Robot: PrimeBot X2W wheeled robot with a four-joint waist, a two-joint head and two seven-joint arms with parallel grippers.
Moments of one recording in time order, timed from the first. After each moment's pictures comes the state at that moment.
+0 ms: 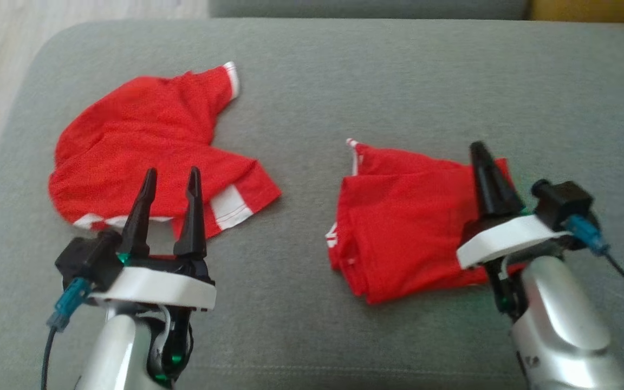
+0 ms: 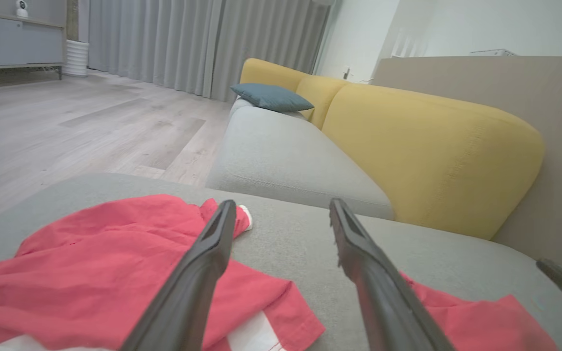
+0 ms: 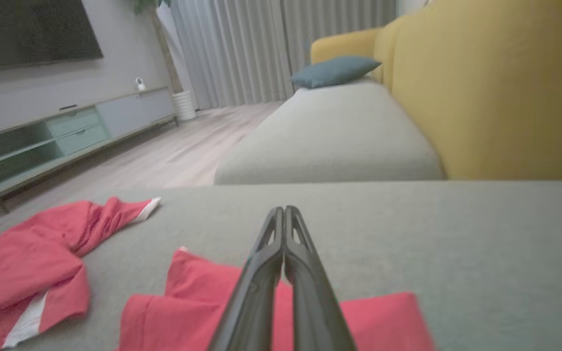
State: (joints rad) left arm -0.12 0.04 -0.19 0.09 -0.32 -0.03 -0.26; right arm -0.38 -0.05 0.14 0.53 0.19 0.13 -0.25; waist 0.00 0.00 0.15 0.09
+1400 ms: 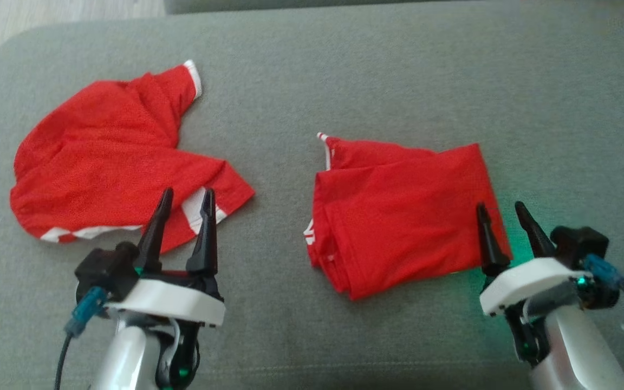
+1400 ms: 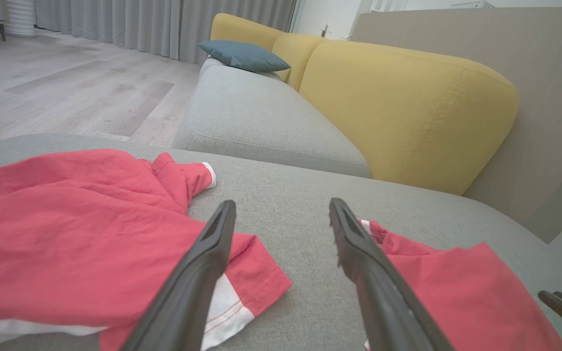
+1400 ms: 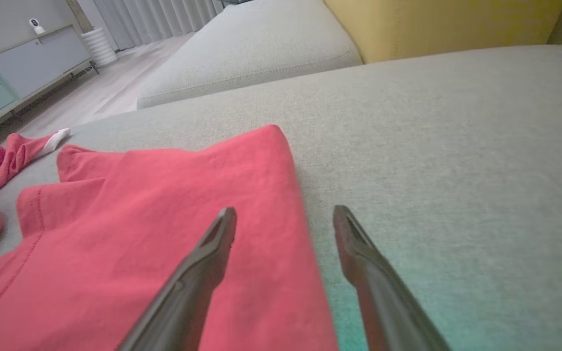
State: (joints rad) left arm -0.10 0.04 -0.21 0.13 -0.31 -0.05 -0.26; right arm -0.20 -0.05 0.02 0.46 0.19 0.13 -0.09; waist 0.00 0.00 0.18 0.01
